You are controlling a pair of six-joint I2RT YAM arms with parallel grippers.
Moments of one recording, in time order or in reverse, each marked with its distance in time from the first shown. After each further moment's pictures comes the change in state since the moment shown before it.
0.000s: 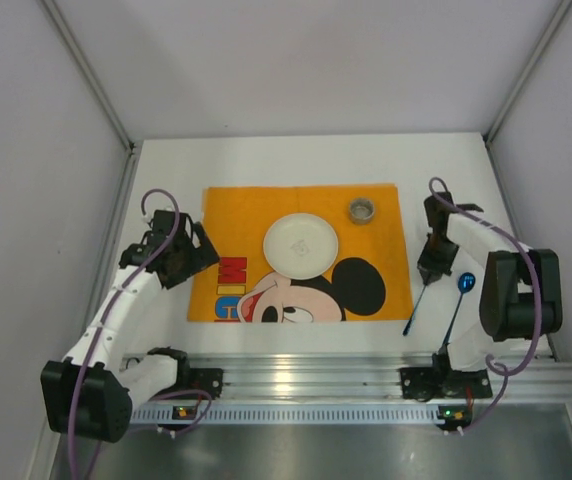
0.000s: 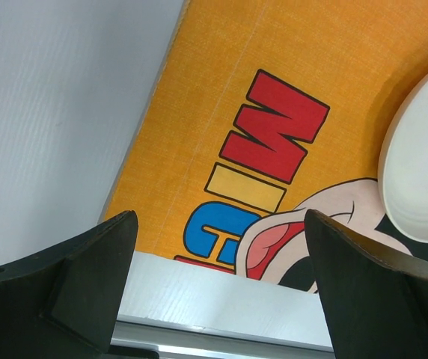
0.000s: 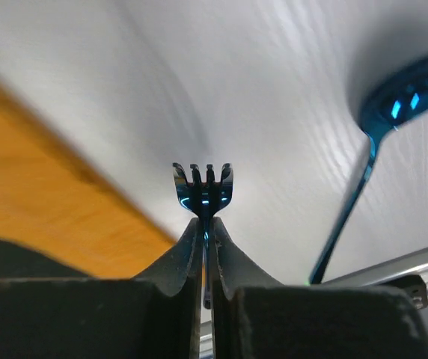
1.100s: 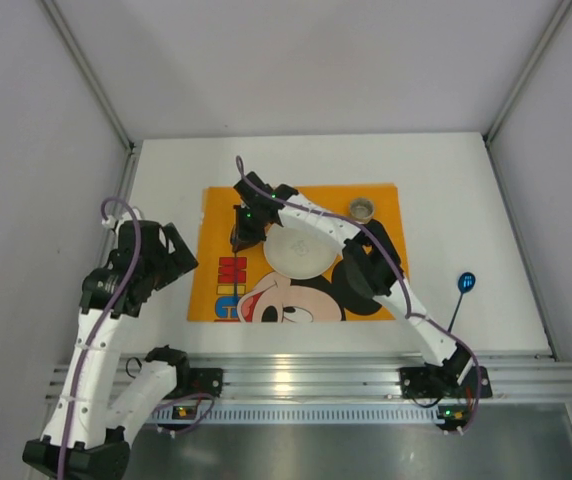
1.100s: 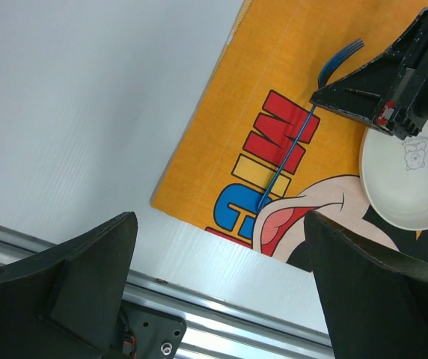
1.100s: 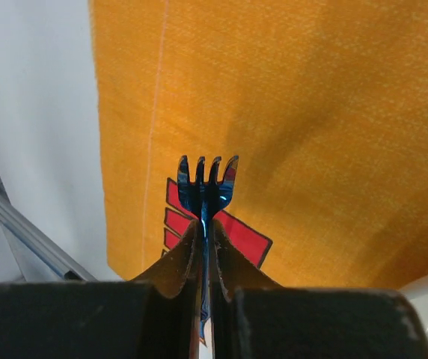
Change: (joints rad) left arm 0.000 -0.254 0.189 -0.280 -0.132 0.016; right arm 0.874 0.986 1.437 0.160 -0.415 0.208
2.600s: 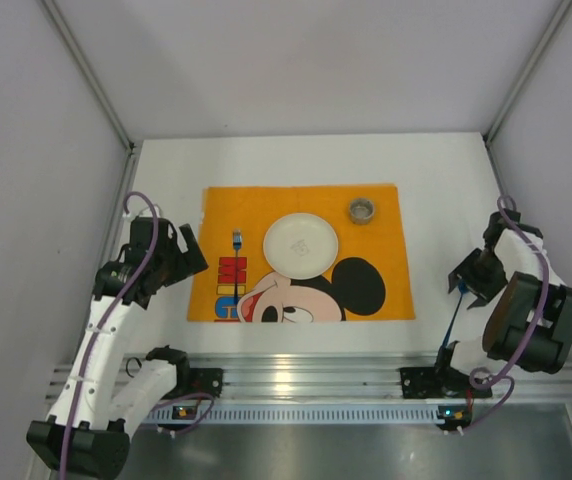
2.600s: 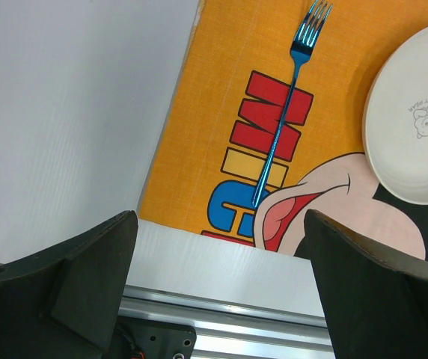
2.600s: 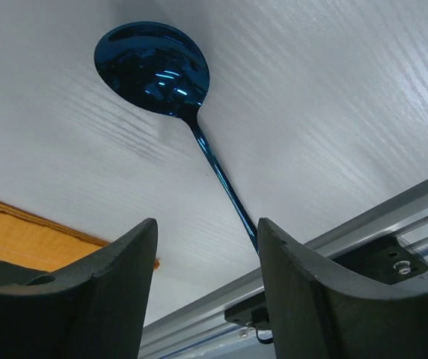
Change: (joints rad) left arm 0.000 0.052 -0.078 0.105 0.098 0.111; right arm -1.229 -1.138 -1.440 -0.233 0.348 -0.273
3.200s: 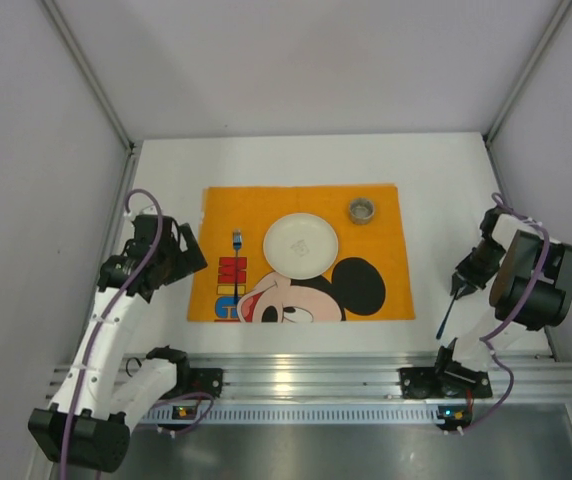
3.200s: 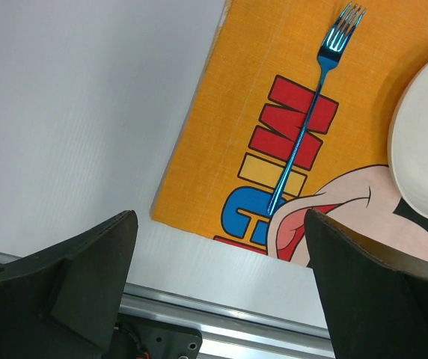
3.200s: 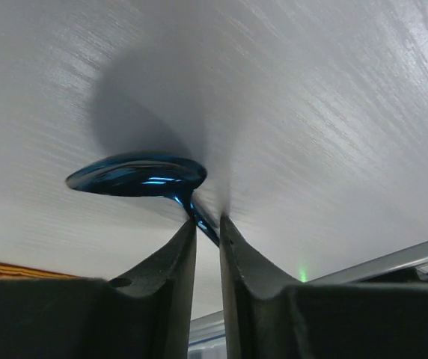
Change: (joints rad) left arm 0.000 0.044 -0.001 0.000 -0.053 -0.013; right arm -0.008 0.288 0.089 0.070 -0.027 -0.002
